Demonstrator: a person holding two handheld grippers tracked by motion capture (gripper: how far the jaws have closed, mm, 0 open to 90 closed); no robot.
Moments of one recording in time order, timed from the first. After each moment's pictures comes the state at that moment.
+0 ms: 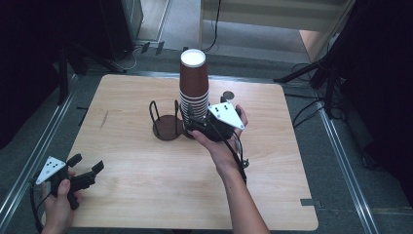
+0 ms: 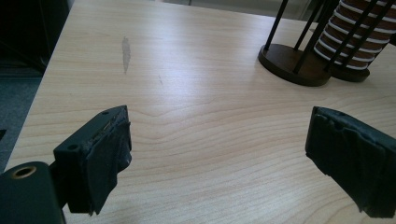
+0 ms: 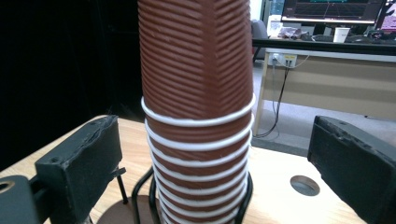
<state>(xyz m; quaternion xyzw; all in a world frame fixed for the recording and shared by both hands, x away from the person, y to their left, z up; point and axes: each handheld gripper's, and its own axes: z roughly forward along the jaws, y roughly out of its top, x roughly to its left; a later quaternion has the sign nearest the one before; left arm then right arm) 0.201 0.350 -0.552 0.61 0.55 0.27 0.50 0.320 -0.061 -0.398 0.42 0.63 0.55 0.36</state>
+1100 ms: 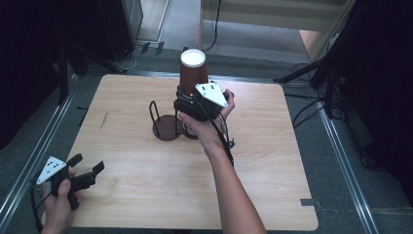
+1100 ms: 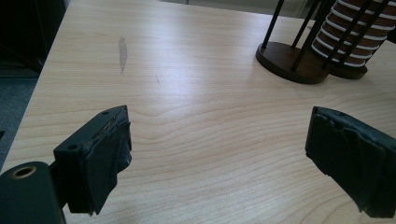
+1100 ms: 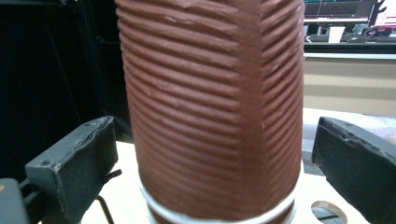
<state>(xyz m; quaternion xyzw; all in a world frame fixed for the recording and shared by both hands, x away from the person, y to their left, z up) 0.202 0.350 -0.552 0.62 0.54 0.27 0.50 0.368 -0.024 -0.389 0.44 0.61 0.56 0.36</state>
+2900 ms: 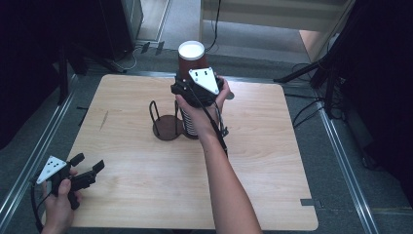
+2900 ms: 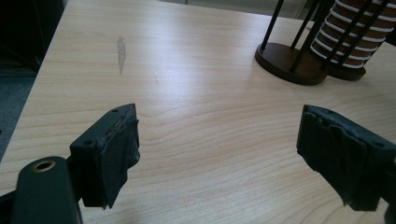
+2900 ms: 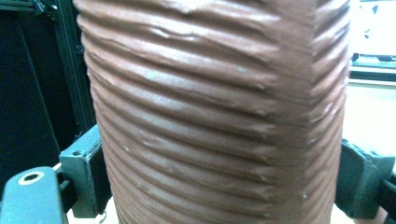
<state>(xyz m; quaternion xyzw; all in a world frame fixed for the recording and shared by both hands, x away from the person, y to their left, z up) 0.203 0.350 -0.552 0.62 0.54 0.27 0.50 0.387 -0.007 -0.364 0.43 0.59 0.54 0.41</state>
